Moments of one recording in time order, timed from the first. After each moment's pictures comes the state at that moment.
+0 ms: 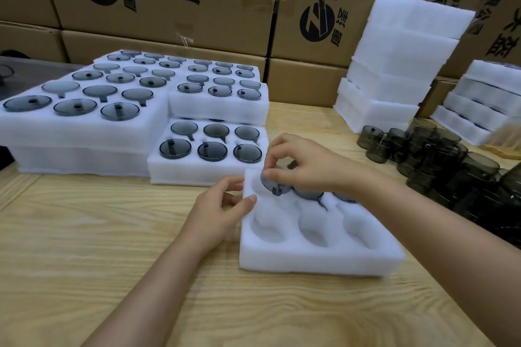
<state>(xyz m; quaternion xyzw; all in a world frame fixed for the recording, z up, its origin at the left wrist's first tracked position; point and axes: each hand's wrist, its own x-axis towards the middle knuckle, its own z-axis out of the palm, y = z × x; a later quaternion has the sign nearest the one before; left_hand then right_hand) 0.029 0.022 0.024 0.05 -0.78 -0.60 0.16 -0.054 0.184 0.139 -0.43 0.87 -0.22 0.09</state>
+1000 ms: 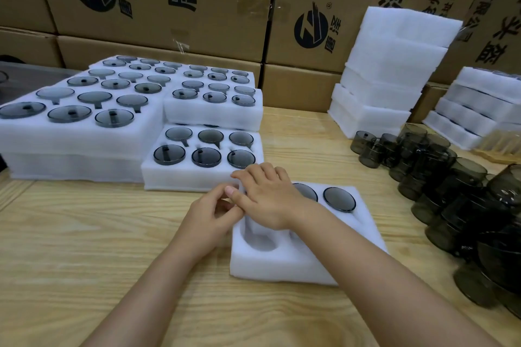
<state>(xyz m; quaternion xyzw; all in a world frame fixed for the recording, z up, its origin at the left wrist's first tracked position) 0.032 0.024 0.025 0.03 -0.79 -0.59 0.17 -0.049 0.147 0.070 -0.40 0.91 -0.06 0.00</state>
